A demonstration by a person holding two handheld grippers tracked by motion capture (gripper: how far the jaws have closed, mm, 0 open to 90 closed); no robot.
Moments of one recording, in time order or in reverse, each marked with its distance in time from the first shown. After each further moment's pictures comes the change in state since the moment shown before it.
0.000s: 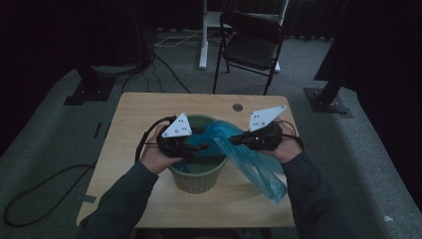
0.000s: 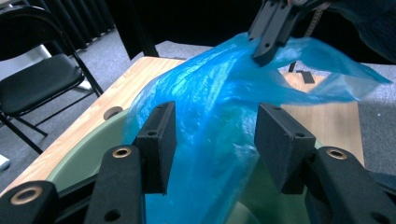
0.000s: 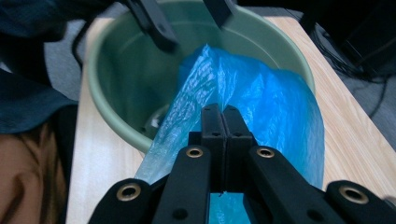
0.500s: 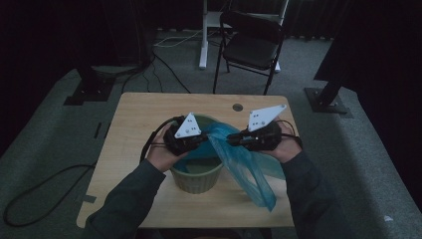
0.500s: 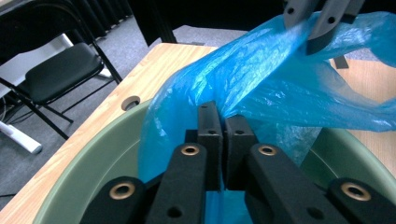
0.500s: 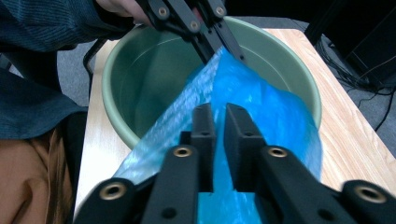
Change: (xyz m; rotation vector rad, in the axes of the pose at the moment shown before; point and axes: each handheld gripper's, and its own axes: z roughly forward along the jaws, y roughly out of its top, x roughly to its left) left arm -0.002 0.004 0.011 0.058 0.088 0.023; right arm 0.003 0.007 -0.002 -0.028 0.017 -0.022
